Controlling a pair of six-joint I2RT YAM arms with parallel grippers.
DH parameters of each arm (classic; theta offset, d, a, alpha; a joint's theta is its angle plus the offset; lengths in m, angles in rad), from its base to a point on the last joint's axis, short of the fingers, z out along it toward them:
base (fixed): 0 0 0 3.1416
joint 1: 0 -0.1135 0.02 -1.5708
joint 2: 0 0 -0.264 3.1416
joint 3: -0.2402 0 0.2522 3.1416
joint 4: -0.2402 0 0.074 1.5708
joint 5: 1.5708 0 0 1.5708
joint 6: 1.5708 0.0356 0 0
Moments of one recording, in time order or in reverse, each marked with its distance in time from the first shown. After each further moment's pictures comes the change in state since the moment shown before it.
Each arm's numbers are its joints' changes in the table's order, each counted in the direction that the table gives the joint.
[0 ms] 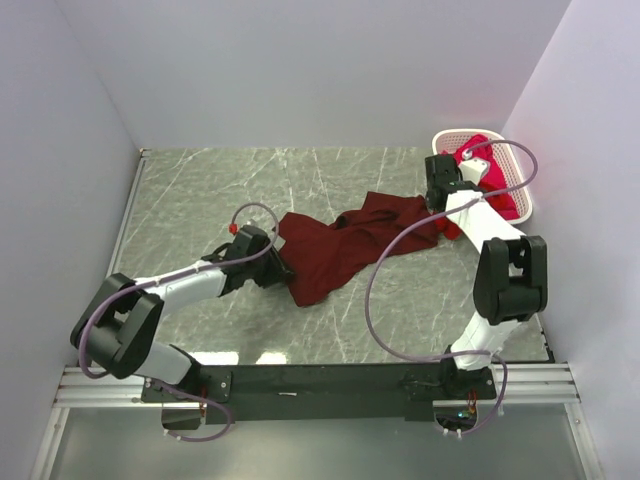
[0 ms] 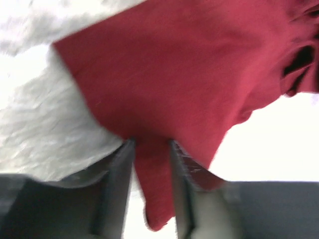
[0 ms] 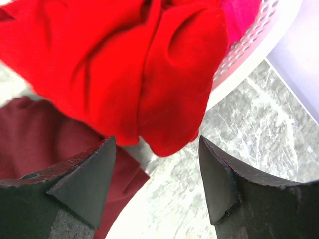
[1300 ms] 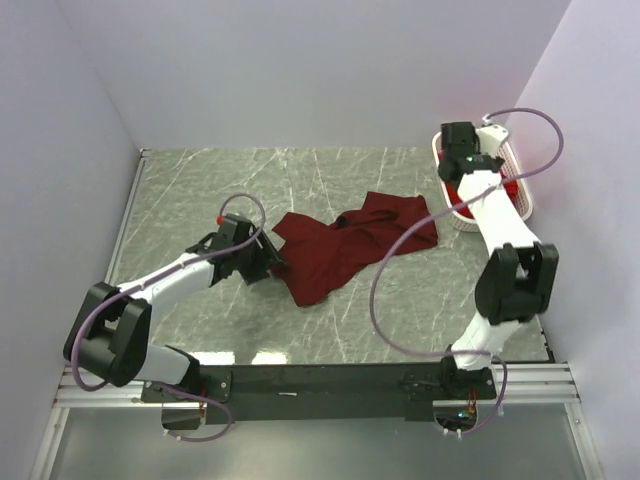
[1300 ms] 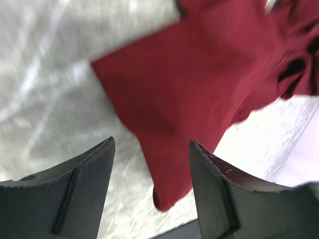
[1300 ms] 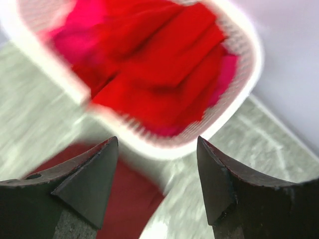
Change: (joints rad) left arm -0.138 0.041 -0.094 -0.167 0.084 0.103; right arm 0.070 -0.052 -0.309 -0.115 0.031 -0.012
